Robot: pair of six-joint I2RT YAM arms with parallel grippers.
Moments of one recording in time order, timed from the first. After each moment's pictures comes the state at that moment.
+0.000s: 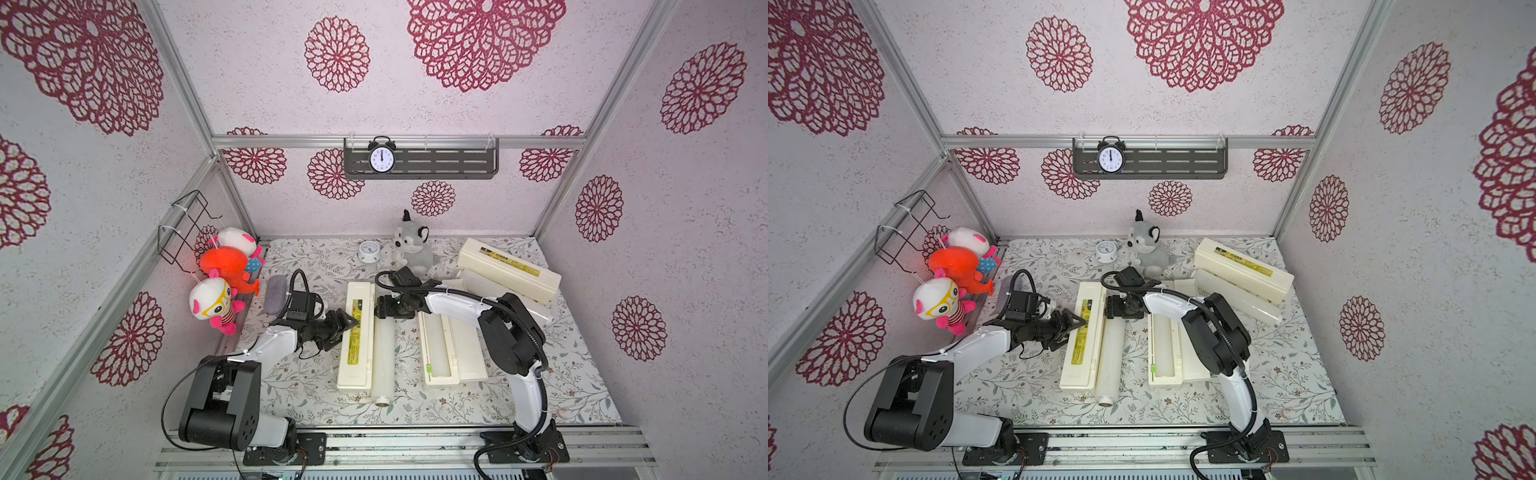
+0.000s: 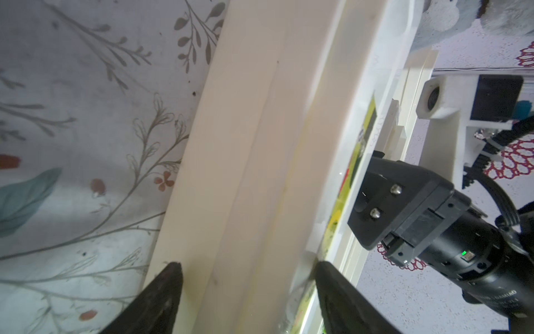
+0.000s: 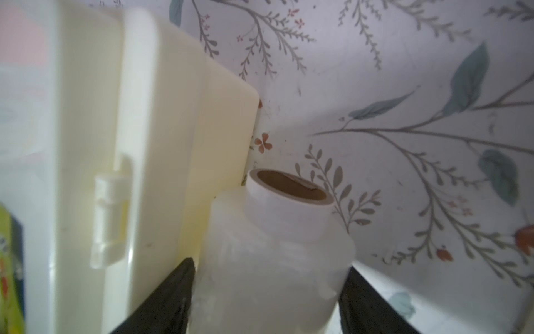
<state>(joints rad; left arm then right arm) -0.16 1.45 0.69 -0.21 0.60 -0.84 0.74 2.11 1.55 -0.43 -0.19 0.58</state>
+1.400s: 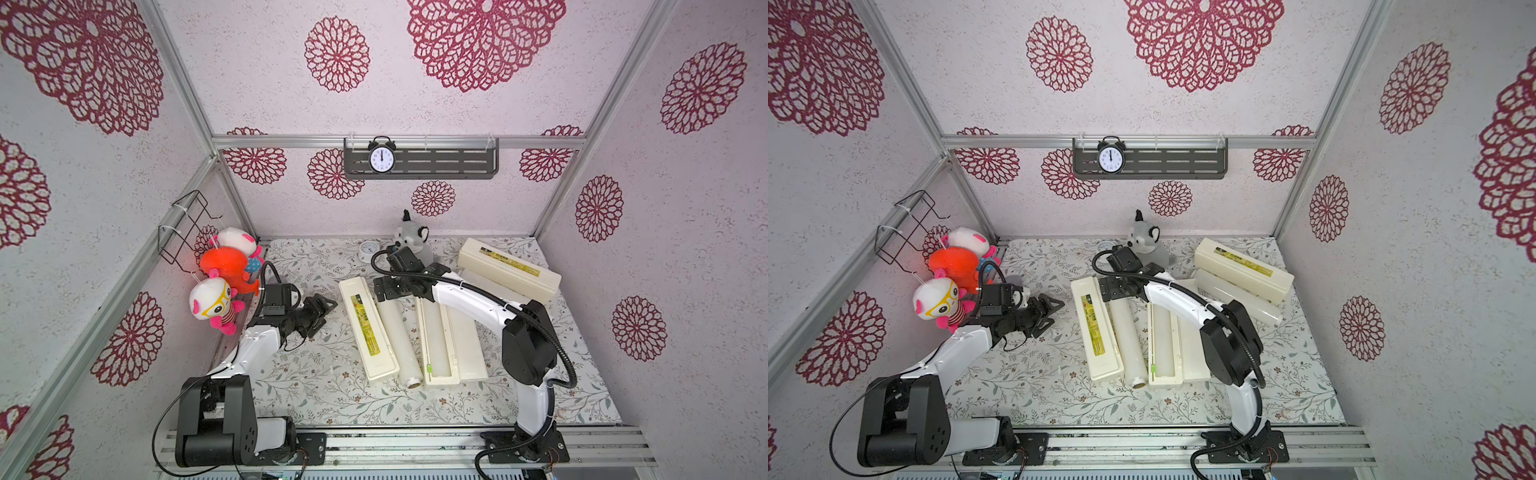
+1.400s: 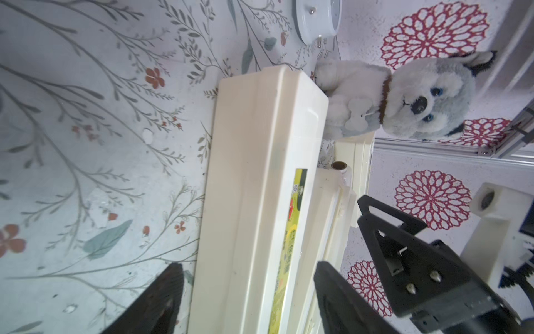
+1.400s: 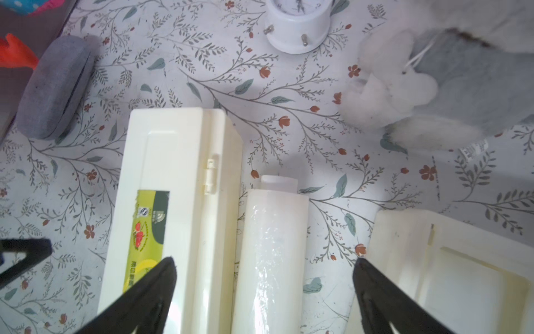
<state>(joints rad) 0.04 1.35 0.72 -0.24 0.58 -0.84 0.79 1.98 1.72 -0.61 0.09 0.37</state>
